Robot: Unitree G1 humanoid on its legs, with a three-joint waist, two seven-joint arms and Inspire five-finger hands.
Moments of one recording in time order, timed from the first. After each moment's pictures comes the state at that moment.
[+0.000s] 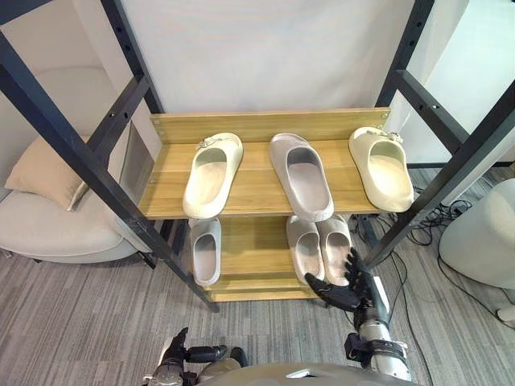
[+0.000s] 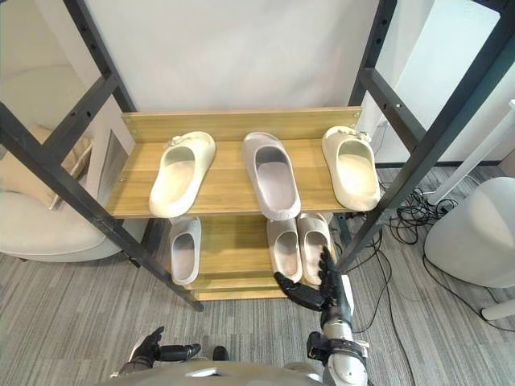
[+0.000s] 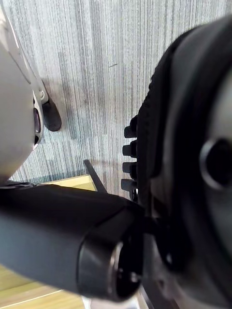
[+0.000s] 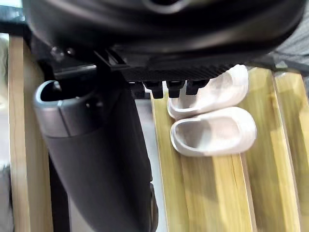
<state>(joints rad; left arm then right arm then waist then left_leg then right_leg) 0.11 0.19 -0.11 1.12 -0.03 -0.09 0.12 0.50 -0.06 0.17 0.01 0.10 -0.13 -0.05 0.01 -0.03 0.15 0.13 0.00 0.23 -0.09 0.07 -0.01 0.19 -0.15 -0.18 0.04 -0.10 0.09</state>
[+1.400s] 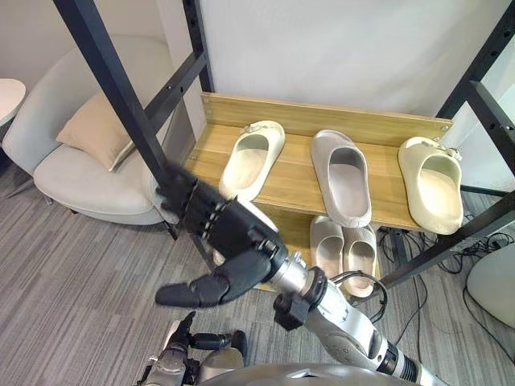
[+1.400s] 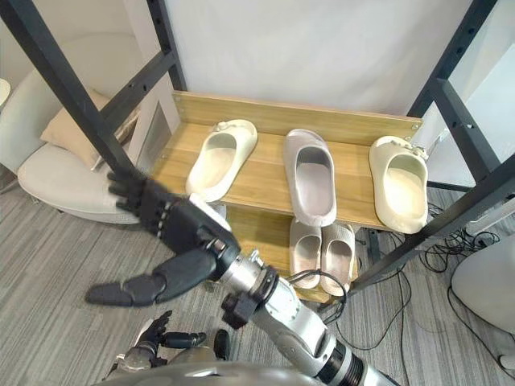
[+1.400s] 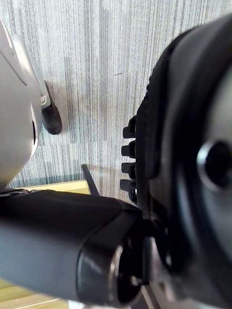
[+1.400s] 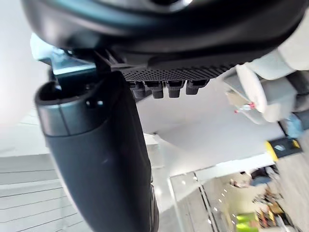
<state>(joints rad) 0.04 0.21 -0.19 1.15 -0.01 -0.13 0.11 -0.08 -0.22 0.74 -0.35 0.63 -0.23 0.16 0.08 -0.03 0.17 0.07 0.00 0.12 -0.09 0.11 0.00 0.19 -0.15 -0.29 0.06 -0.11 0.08</state>
